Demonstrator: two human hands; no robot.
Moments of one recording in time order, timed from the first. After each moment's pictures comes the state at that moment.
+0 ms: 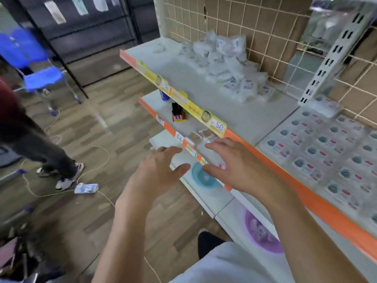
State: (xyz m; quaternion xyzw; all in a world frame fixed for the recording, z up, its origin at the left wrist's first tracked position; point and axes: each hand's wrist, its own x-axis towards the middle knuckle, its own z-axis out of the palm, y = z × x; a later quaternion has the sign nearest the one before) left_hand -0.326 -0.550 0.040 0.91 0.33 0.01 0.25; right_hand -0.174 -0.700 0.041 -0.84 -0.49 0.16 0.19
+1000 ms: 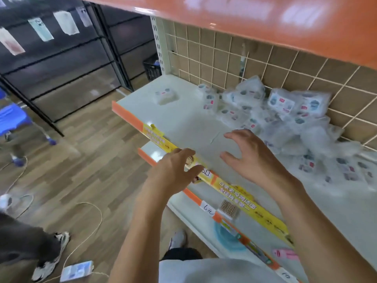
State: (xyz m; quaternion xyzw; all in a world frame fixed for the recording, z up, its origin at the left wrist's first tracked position) left_hand -0.107 -0.168 0.018 0.93 0.22 -0.02 0.28; right_hand 0.023 -0.340 0.026 -0.90 -0.35 0.09 0.24
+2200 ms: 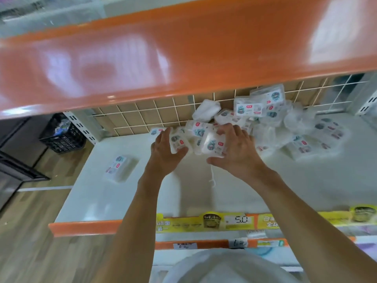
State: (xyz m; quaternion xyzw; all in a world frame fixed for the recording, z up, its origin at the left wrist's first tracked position) left_hand 0.123 -0.032 -0.004 0.94 -0.02 -0.02 0.33; right_hand 0.079 -0.240 0.000 -0.95 -0.03 -0.11 0.28
